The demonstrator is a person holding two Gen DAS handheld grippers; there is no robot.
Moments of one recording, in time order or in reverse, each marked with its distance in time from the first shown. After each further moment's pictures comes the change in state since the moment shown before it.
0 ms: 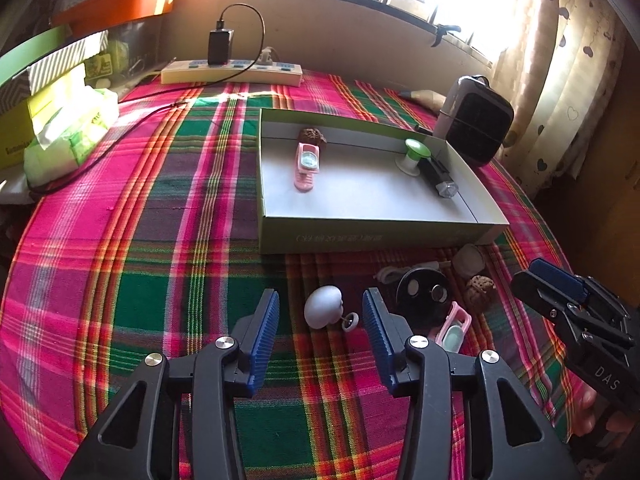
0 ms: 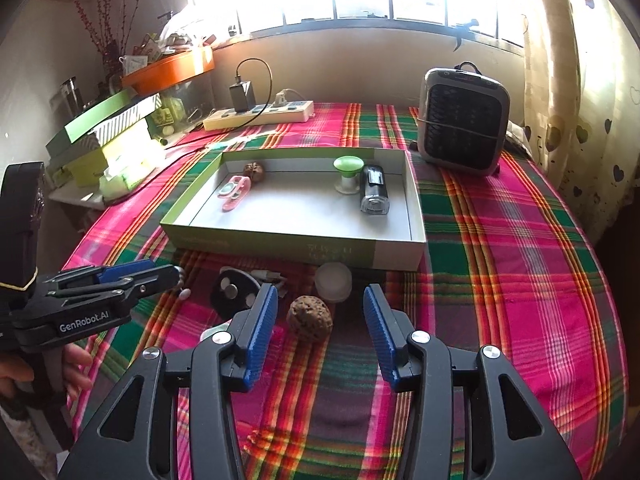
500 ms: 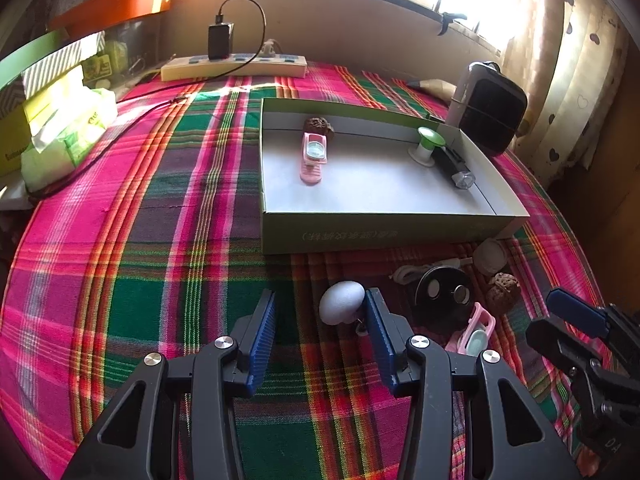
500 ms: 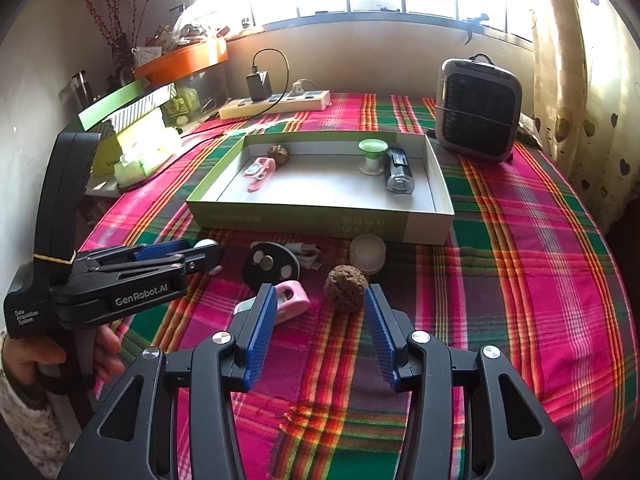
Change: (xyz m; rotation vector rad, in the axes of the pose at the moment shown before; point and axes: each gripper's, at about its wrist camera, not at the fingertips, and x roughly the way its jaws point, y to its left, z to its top) left arm 0.014 0.000 0.003 0.015 0.014 0.044; right arm -0.002 0.021 -0.016 -0.005 0.023 0.032
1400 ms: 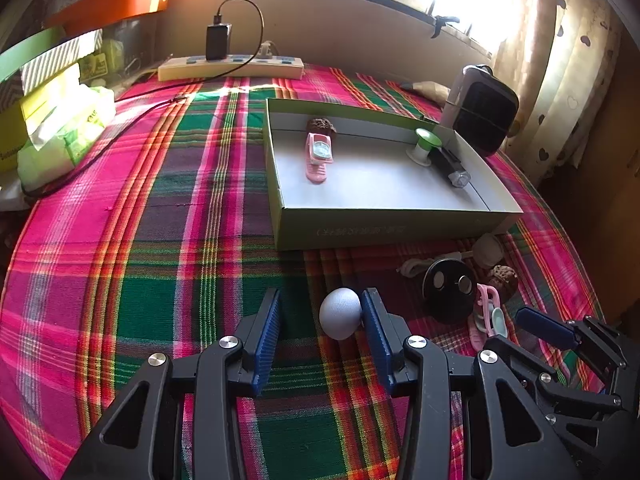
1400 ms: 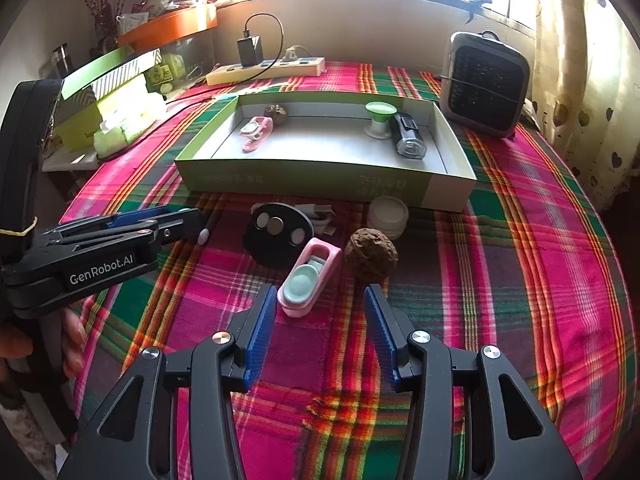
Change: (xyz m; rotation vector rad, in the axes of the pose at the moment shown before) left arm -0.004 0.013 -0.004 0.021 -0.005 -0.044; right arm 0.021 0.020 -0.012 -0.004 0.100 -0.101
